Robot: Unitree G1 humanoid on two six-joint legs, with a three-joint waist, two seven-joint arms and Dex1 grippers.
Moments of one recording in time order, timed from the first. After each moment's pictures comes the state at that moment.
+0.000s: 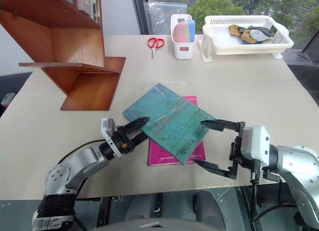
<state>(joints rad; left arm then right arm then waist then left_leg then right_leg) -0.08 0.40 0.17 -0.03 -1.91 0.97 0.09 0.14 -0.75 -0.21 -0.75 0.67 0.26 0.99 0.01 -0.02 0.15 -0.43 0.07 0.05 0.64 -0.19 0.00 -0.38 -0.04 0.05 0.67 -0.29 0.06</state>
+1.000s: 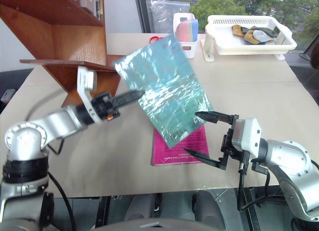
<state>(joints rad) -0.49 0.71 0.19 -0.24 -1.52 1.01 -0.29 0.05 -0.69 -0.12 -0.73 0.63 0.26 0.90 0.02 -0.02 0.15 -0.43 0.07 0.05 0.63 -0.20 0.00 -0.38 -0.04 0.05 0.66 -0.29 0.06</state>
